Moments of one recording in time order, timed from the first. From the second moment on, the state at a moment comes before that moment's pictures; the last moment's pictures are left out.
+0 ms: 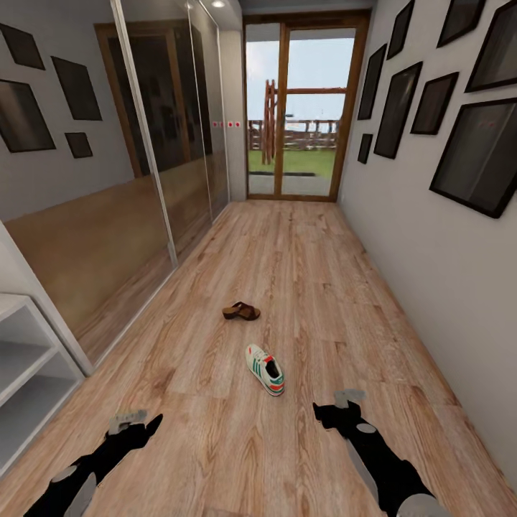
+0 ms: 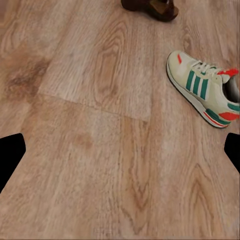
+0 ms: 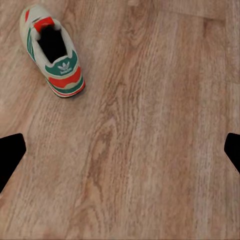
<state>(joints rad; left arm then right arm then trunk) -0.39 0.21 0.13 -0.58 0.26 -0.07 -0.44 -0.50 0.00 0.09 -0.64 -0.02 0.14 -0.01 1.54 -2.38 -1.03</state>
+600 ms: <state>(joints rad) -0.45 0.20 0.13 -0.63 0.11 -0.01 -0.45 -0.50 0.01 0.10 -0.68 0.05 0.24 0.00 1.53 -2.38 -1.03</state>
